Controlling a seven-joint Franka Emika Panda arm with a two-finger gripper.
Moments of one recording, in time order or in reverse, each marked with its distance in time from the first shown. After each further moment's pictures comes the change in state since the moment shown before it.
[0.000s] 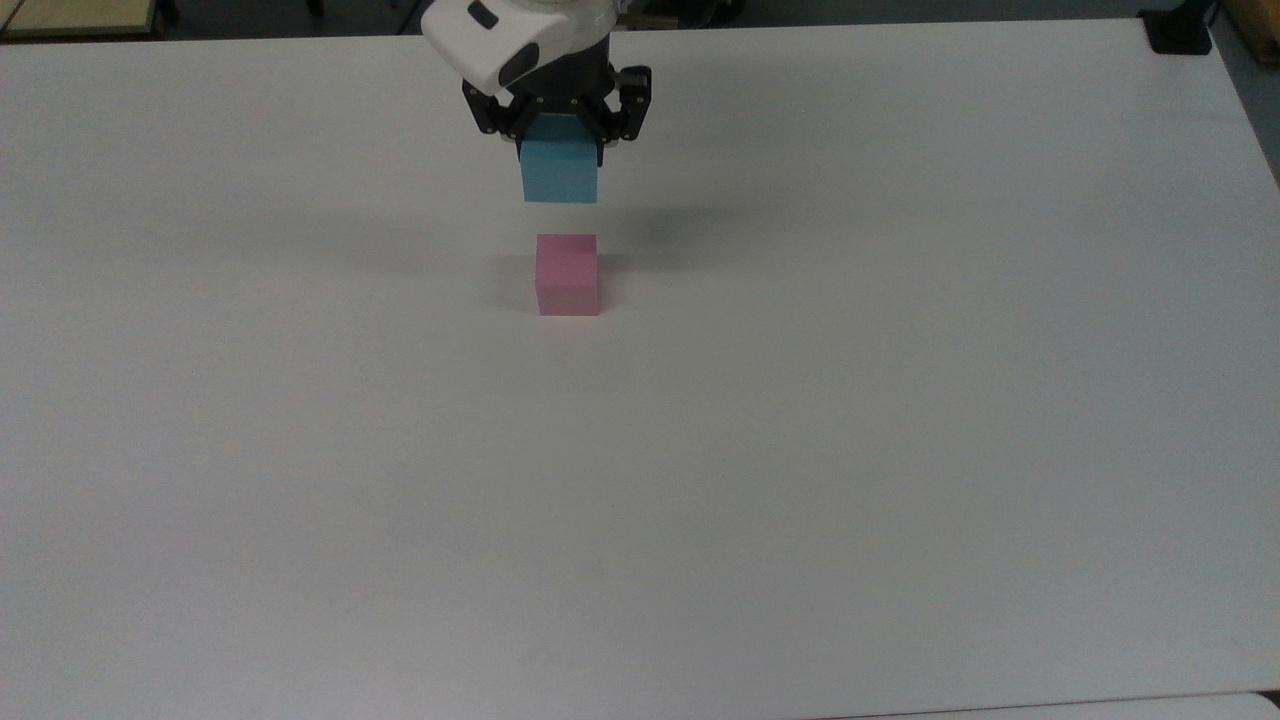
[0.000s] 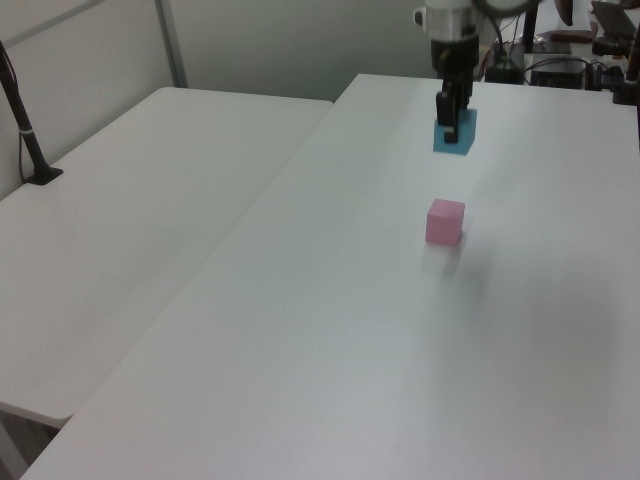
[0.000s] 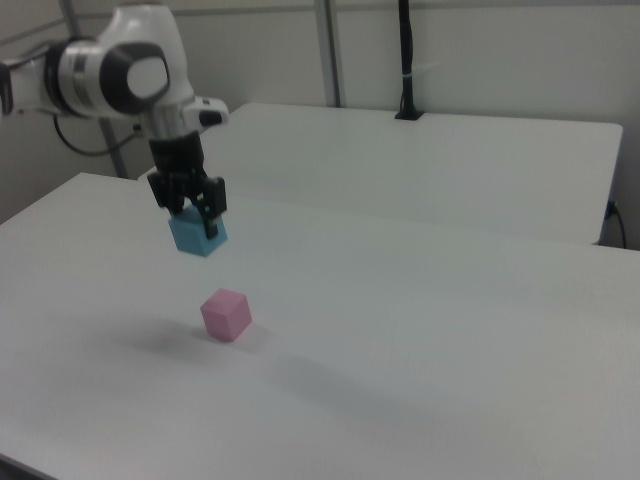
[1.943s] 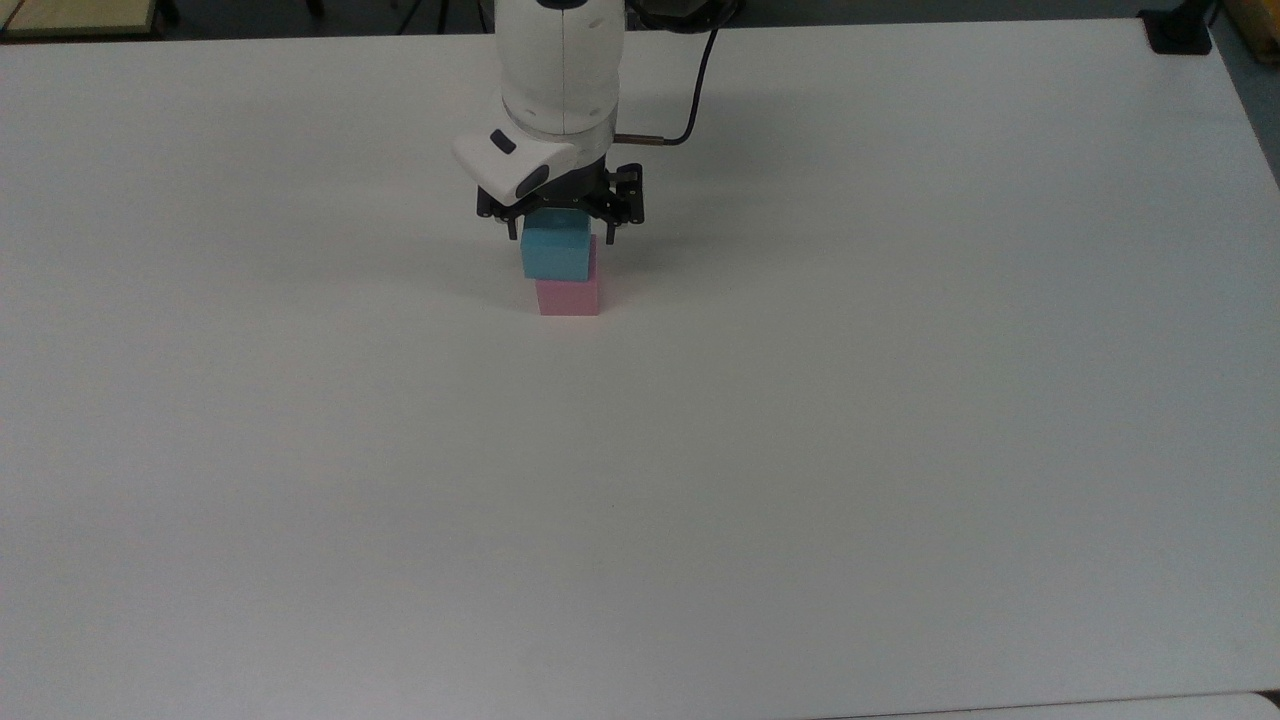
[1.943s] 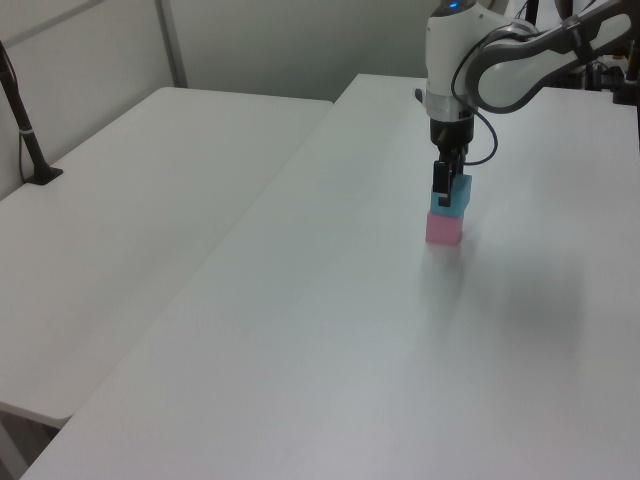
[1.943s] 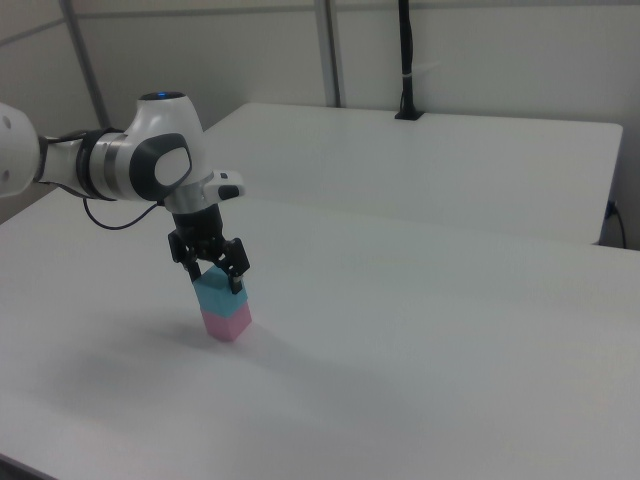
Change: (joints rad) arm -0.012 0.059 0.007 -0.230 -0.010 0.318 0.005
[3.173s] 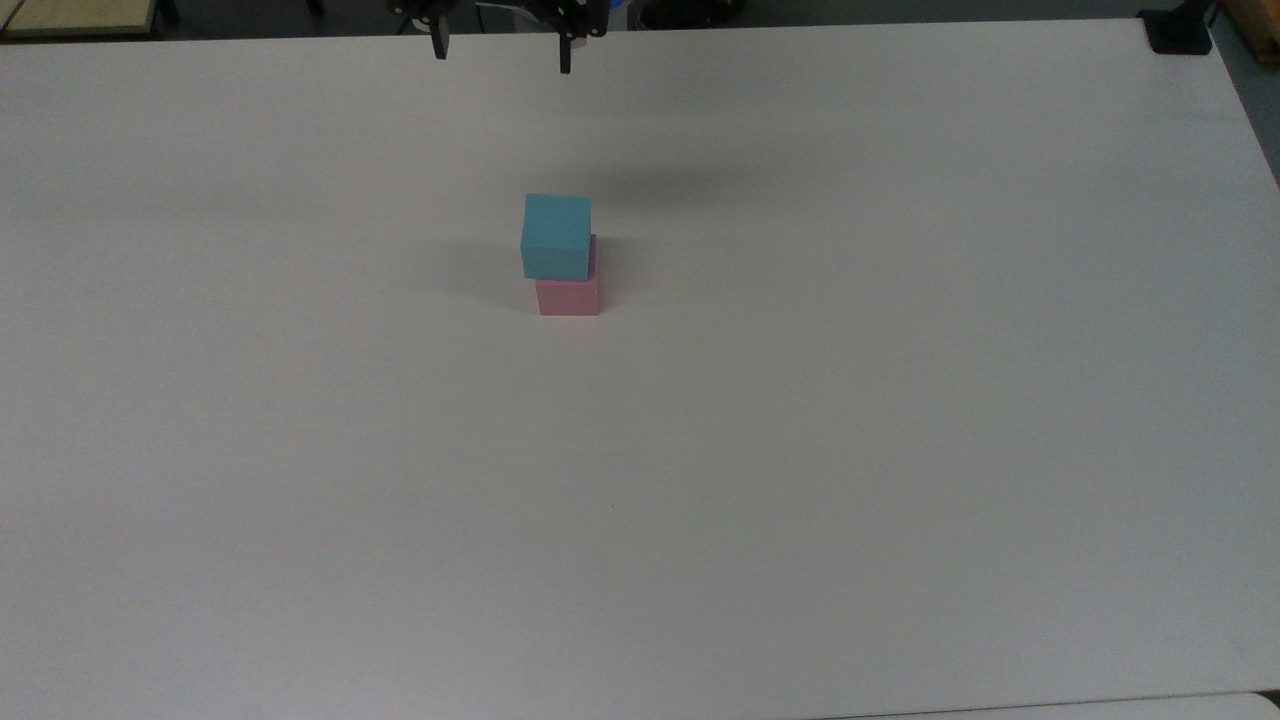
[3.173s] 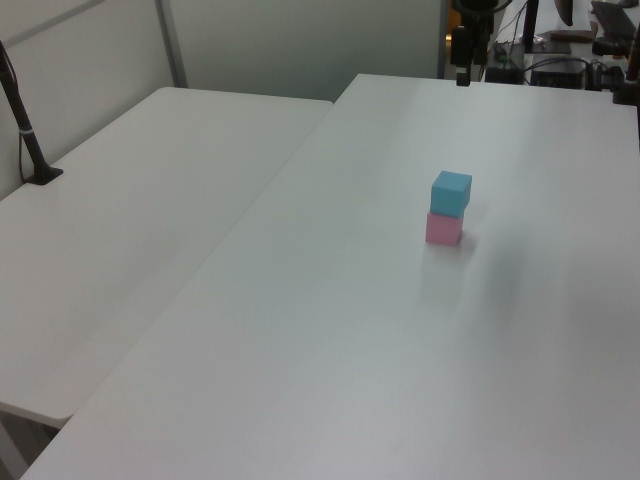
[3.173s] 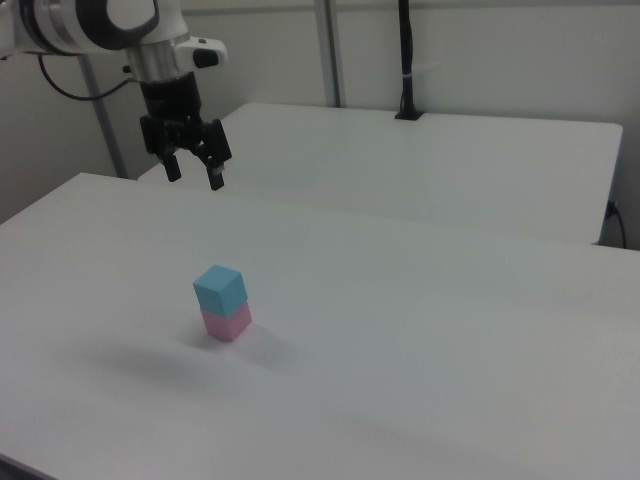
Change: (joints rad) arm -0.044 -0.103 -0.010 0.428 0.000 -0.529 0.003
